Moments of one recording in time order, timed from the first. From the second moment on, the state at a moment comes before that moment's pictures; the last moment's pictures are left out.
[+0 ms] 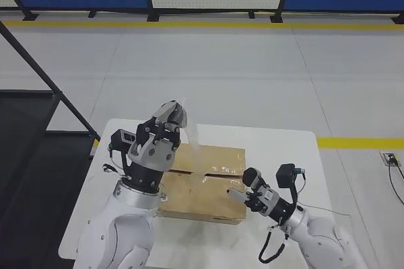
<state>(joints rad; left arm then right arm) 1.03 -1.40 -1.20 -2.21 -0.67 0.16 0.19 -1.28 -1.20 1.34 -1.86 -0.52 -0.44 0.39</state>
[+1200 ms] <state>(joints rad) 0.64 -1.44 -1.35 -2.05 -1.58 0.62 0.33 -1.28 -1.19 1.37 -1.83 -0.46 -0.54 0.33</state>
